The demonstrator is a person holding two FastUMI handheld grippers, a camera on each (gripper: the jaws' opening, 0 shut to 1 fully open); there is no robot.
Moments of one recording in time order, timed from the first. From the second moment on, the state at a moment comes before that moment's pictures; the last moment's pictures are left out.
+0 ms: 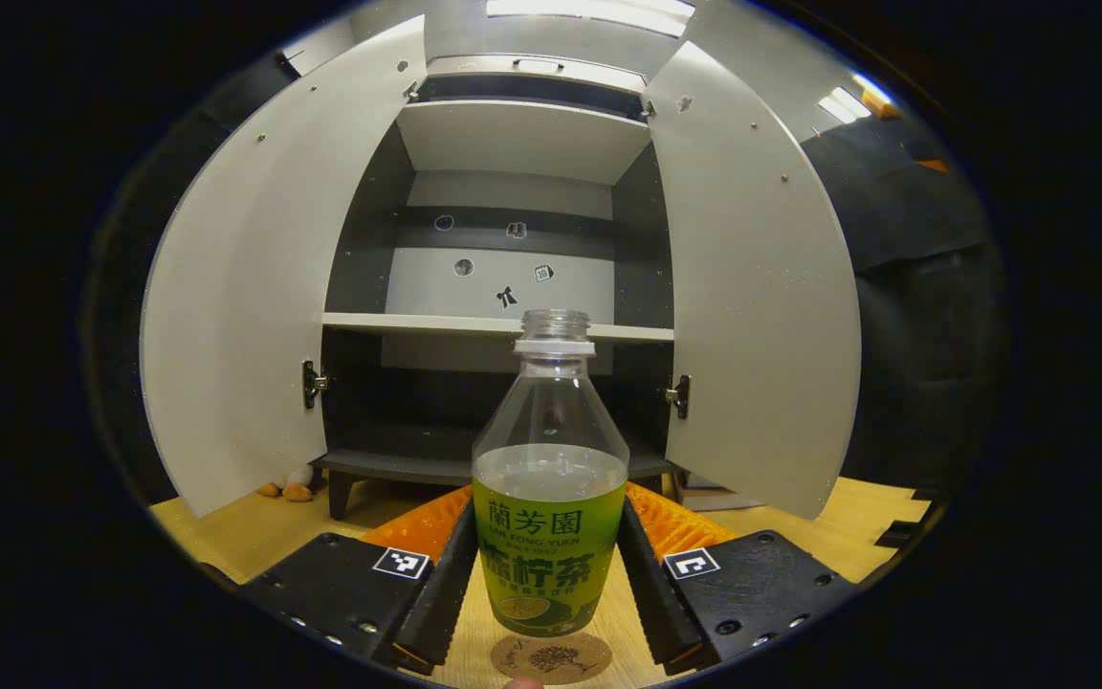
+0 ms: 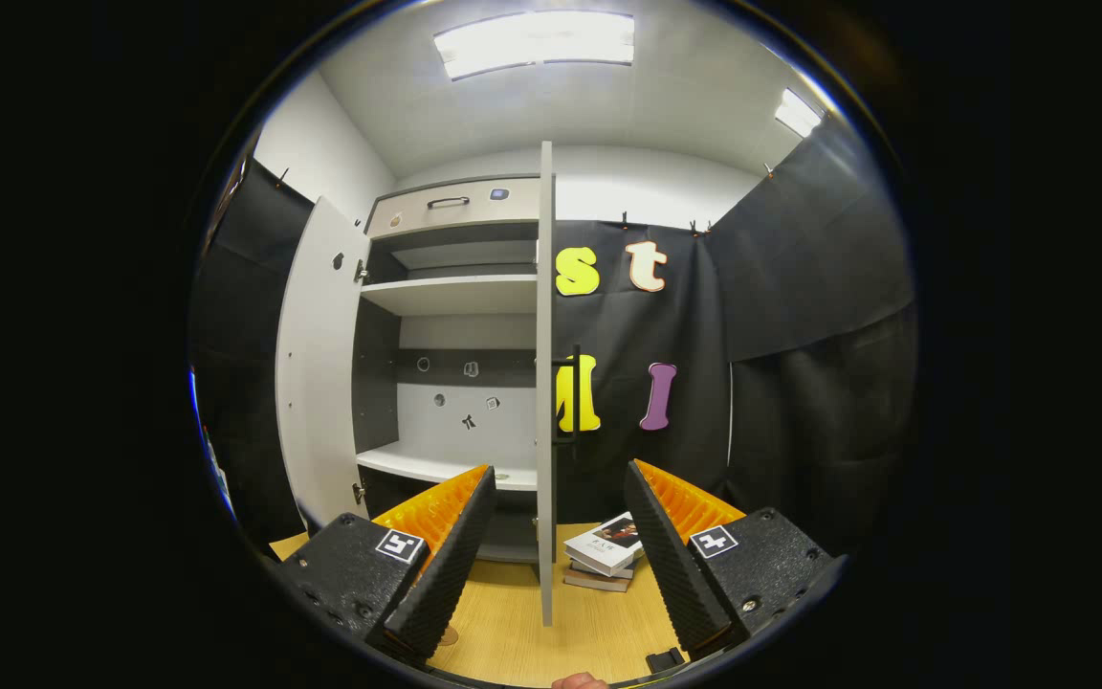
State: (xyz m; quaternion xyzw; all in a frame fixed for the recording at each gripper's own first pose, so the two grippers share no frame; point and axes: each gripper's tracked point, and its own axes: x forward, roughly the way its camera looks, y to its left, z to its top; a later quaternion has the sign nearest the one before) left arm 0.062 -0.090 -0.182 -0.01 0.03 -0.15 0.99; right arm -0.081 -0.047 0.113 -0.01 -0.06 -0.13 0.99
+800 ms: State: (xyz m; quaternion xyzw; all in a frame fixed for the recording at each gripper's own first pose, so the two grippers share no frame) left arm 0.052 -0.097 -0.249 -0.02 0.08 -0.15 0.98; right arm -0.086 -0.068 0.120 -0.06 -0.04 -0.18 0.98
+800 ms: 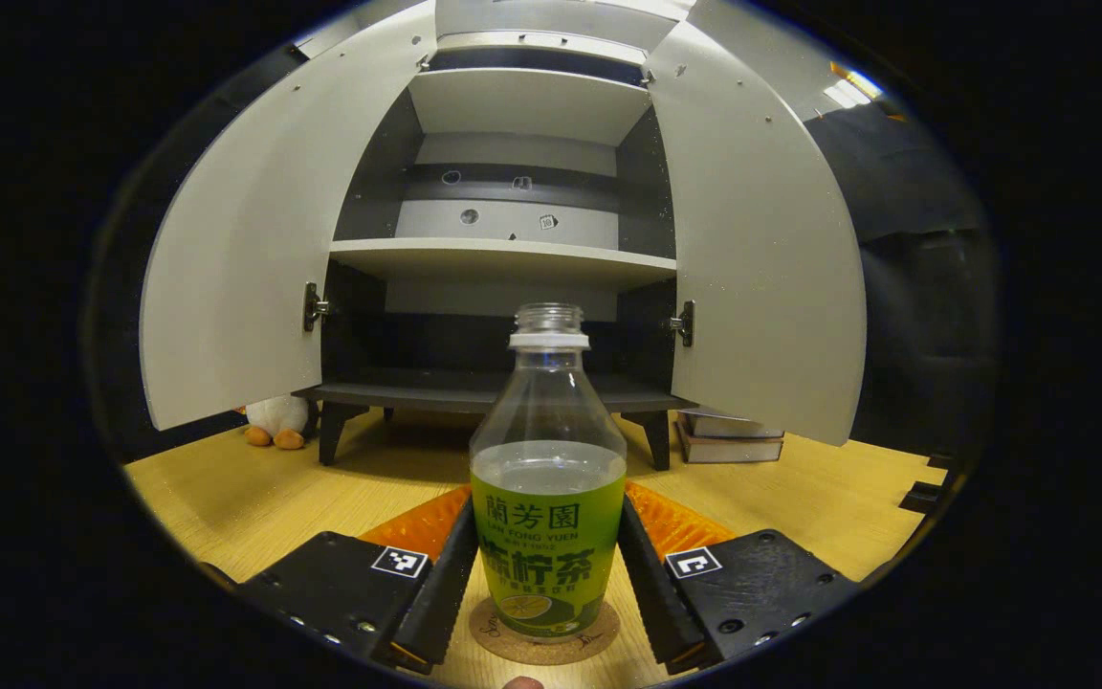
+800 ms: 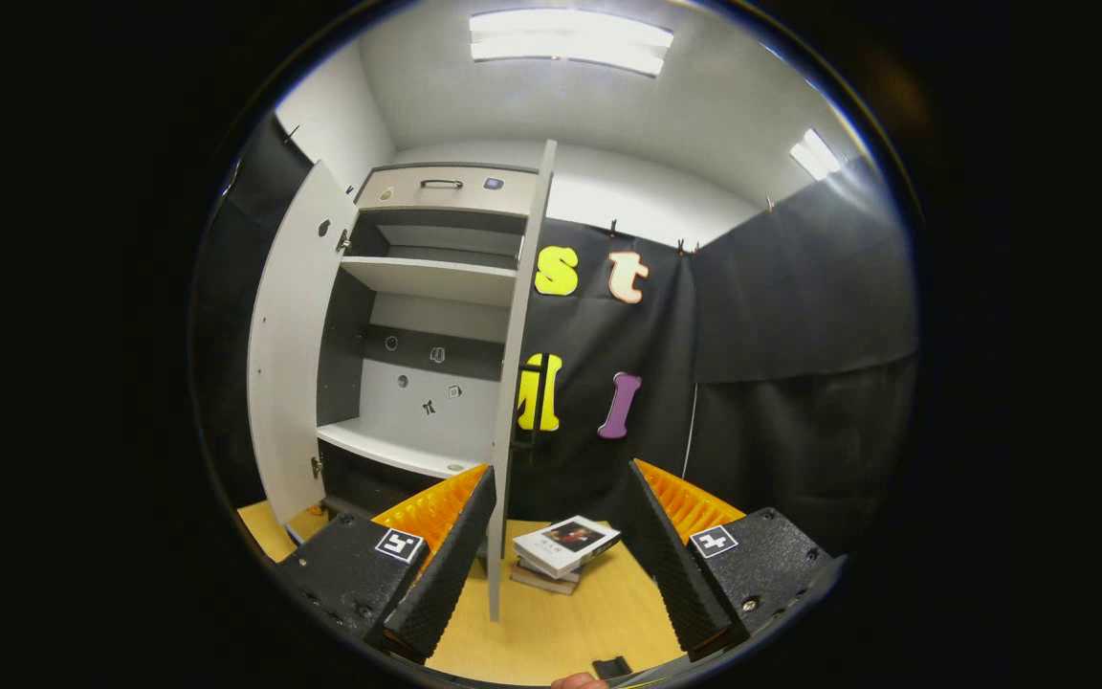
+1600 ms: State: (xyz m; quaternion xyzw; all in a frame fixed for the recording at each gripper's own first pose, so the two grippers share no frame) left arm 0.048 -0.088 -0.167 -0.04 0.04 -0.17 0.98; right arm -0.079 -0.090 0.090 -0.03 -0.03 -0.19 0.98
